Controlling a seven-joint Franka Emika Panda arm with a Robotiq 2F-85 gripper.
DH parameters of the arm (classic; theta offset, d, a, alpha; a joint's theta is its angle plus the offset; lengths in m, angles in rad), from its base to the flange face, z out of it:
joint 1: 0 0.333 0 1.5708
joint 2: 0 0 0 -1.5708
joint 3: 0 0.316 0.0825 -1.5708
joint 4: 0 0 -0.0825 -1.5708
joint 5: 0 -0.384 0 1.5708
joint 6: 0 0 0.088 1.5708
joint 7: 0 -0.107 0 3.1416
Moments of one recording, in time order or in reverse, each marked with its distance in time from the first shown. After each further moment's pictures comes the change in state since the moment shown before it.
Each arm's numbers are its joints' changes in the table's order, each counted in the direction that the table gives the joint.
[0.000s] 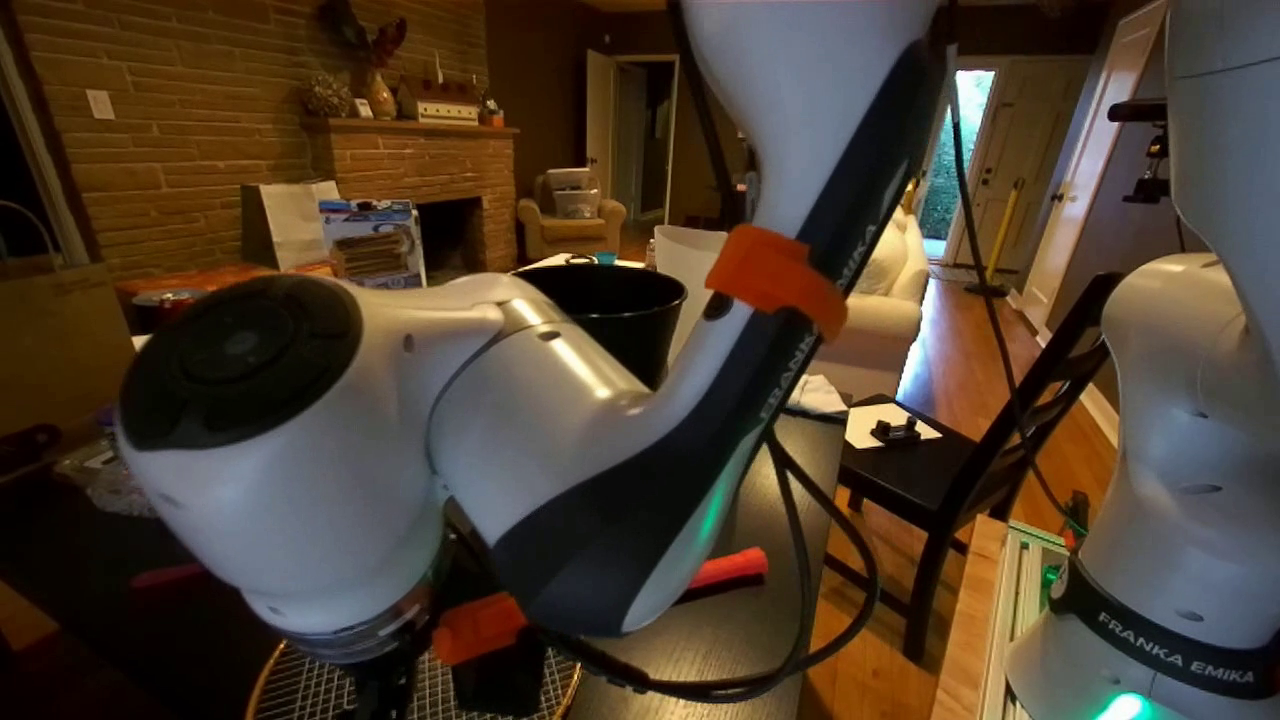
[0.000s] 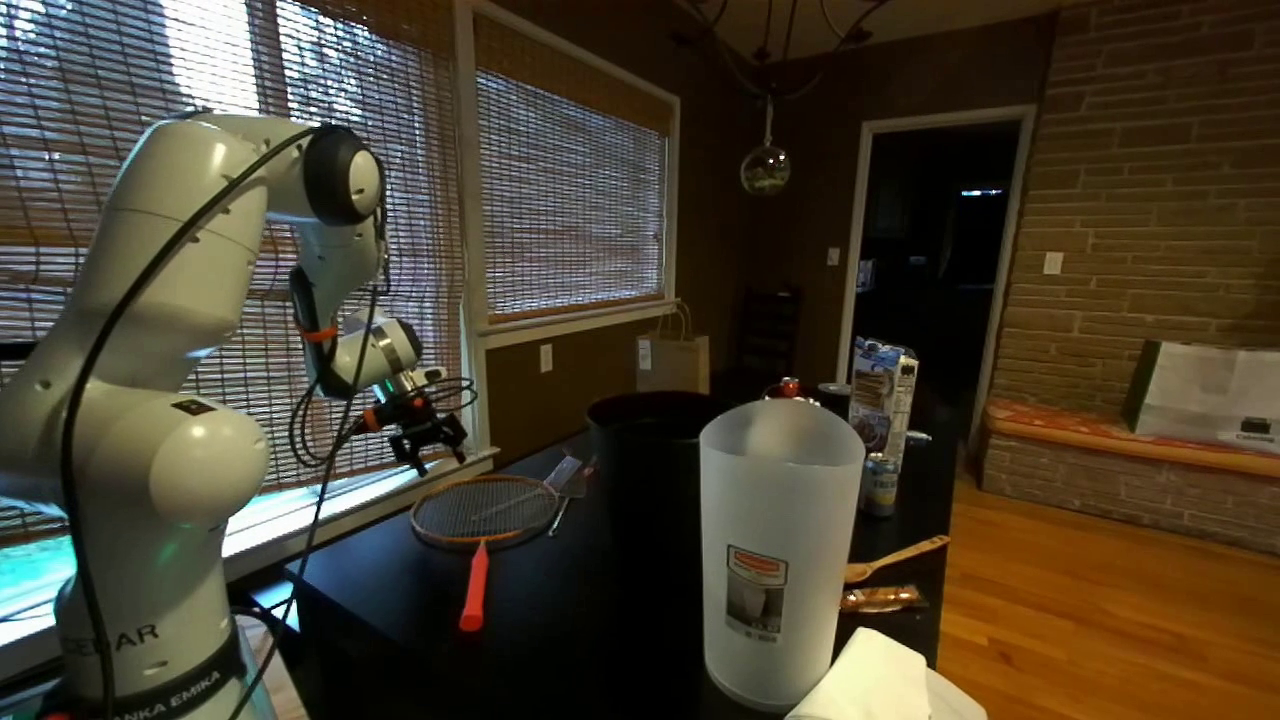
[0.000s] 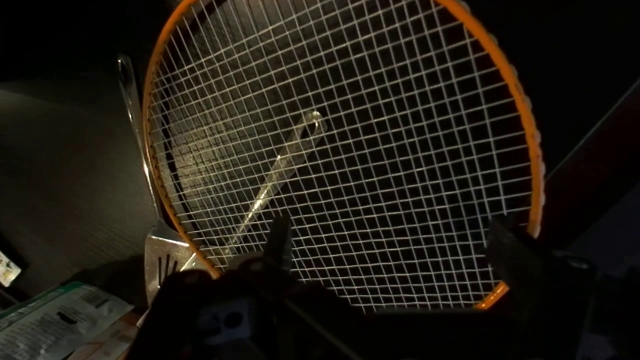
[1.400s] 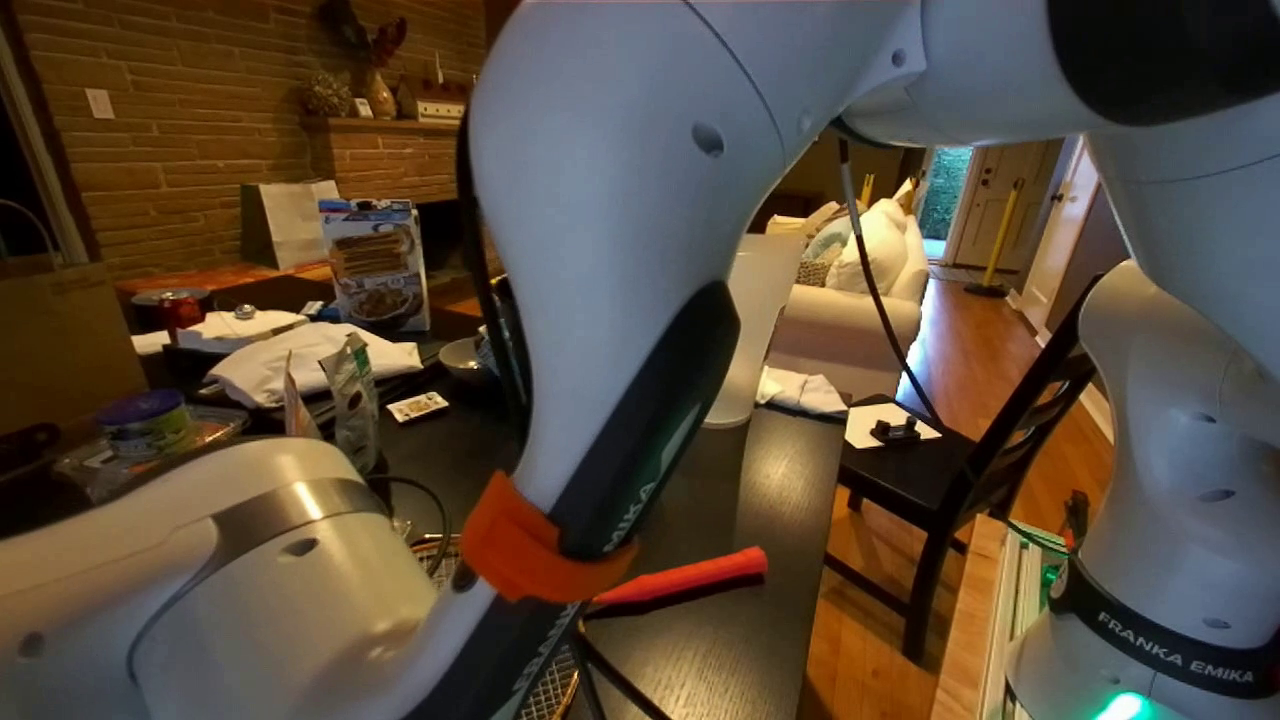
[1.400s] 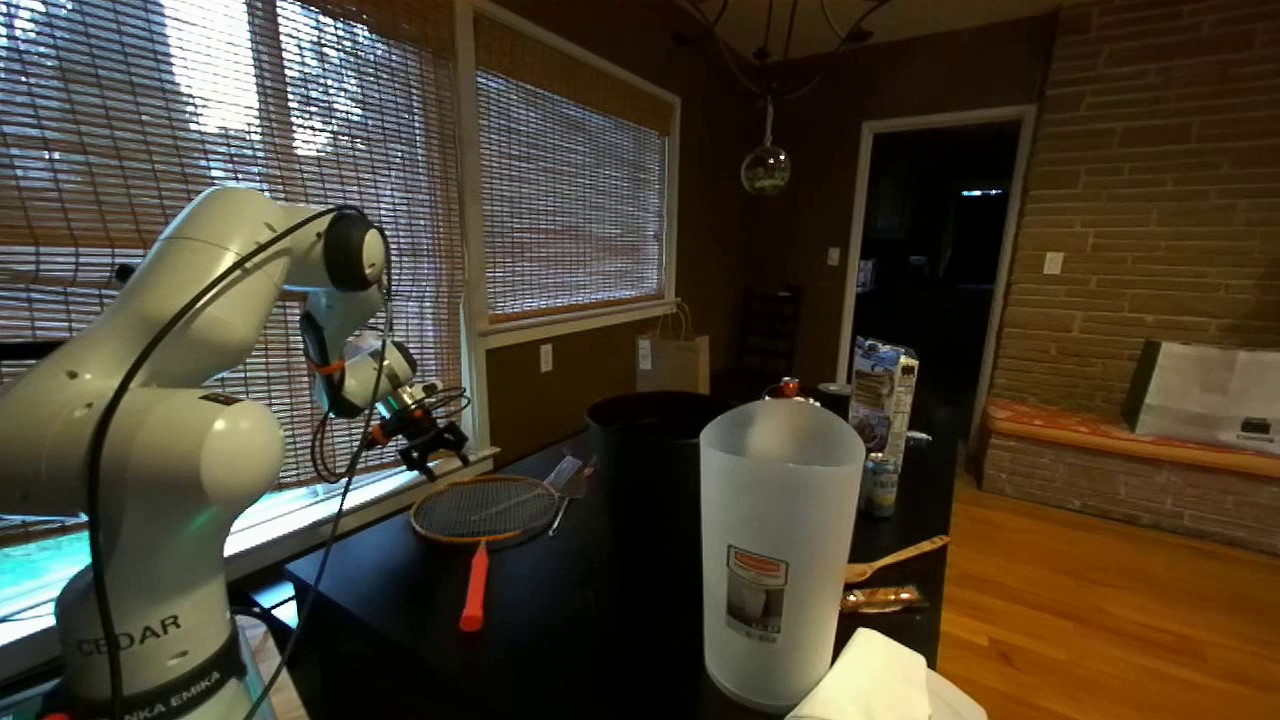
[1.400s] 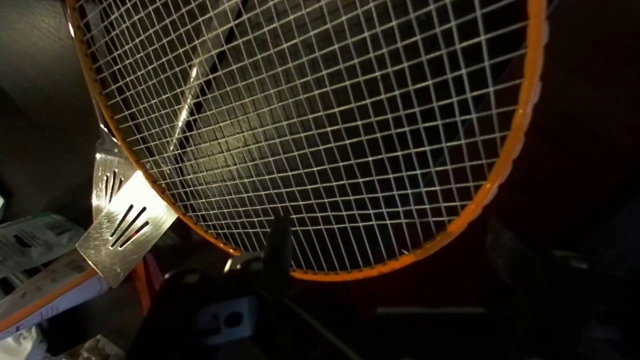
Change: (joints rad) arm 0.257 -0.339 -0.171 -0.441 0.017 0.152 -0.026
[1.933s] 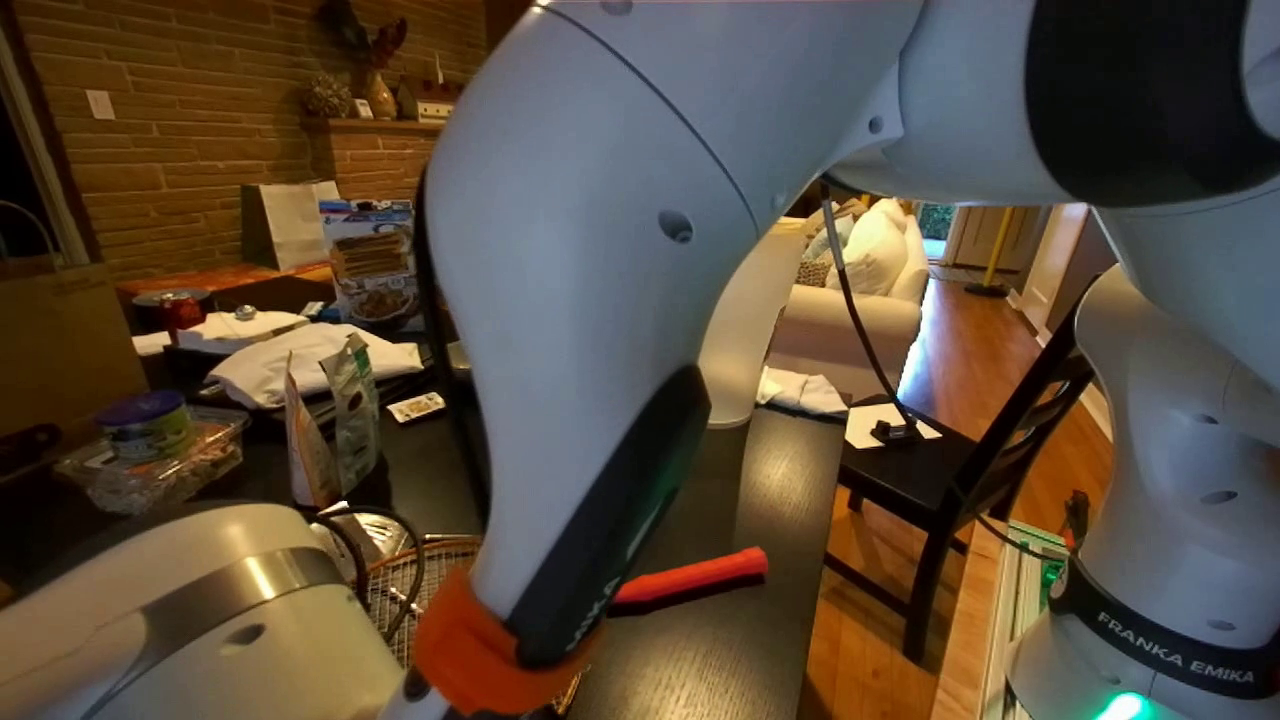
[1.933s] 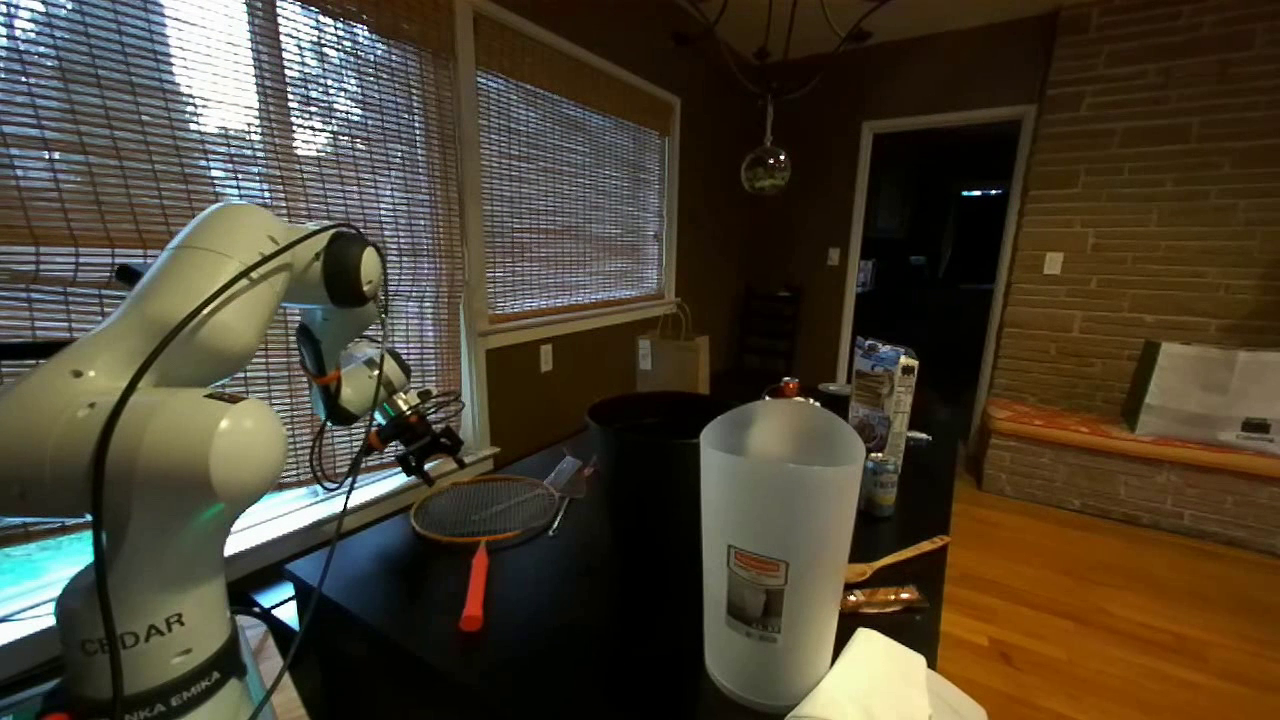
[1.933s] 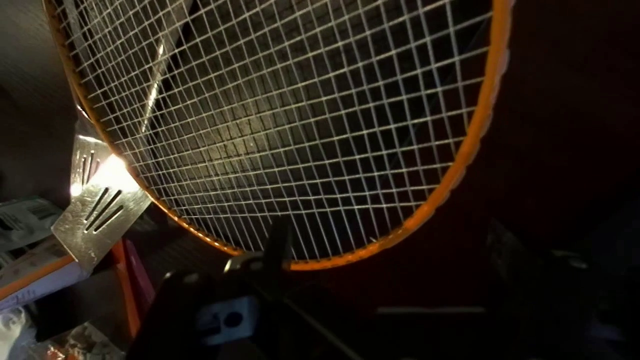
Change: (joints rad) arm 0.052 -0.081 -0.024 -0.099 0.000 0.038 0.001
